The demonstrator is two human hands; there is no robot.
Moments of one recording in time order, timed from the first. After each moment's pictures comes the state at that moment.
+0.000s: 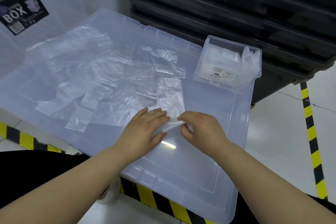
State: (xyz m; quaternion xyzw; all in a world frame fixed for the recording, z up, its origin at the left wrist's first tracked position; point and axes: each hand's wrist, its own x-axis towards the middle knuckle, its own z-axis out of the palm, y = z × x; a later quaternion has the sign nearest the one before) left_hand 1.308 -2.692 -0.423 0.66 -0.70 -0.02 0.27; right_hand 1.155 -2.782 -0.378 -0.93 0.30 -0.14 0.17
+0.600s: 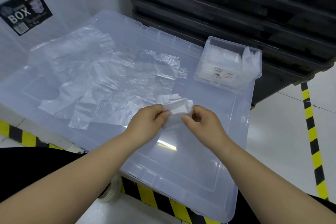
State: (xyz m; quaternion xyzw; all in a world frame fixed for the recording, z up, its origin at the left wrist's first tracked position) left_hand 1.300 -2.708 -0.379 0.74 -0.47 -0.33 0.35; right_hand 1.157 -2.781 -0.364 -0.76 0.46 -0.14 0.43
